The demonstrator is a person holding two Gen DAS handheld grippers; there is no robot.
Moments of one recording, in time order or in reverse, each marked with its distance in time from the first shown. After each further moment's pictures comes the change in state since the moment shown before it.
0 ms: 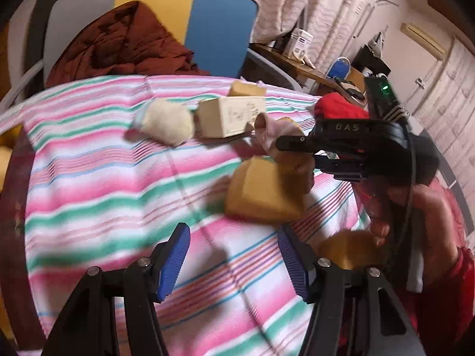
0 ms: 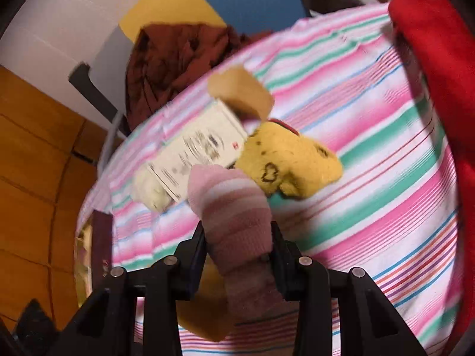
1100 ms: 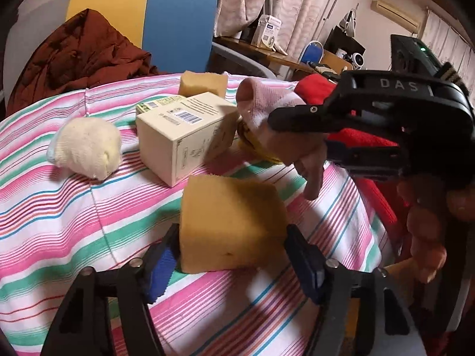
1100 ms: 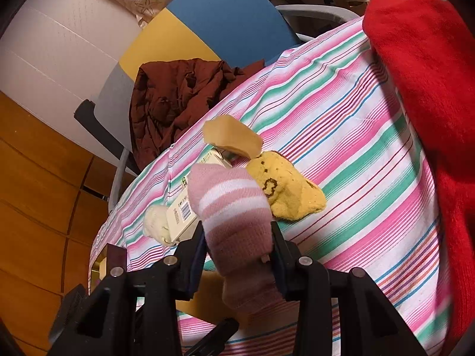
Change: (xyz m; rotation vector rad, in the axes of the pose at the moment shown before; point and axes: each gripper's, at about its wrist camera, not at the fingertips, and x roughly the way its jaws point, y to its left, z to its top) left arm 0.074 -0.020 0.023 0.129 -0.002 -0.070; right arm -0.018 -0.012 0.011 0.063 -0.119 0.032
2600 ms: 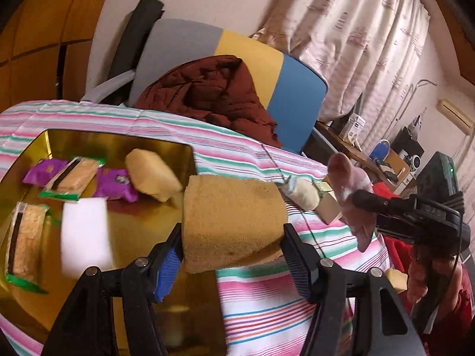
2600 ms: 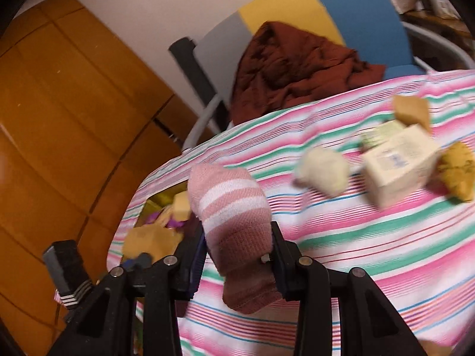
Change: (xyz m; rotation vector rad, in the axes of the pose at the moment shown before) left arm -0.210 0.173 -0.082 -0.387 -0.320 0.237; right arm 0.020 0.172 -0.098 -0.370 0.103 0.289
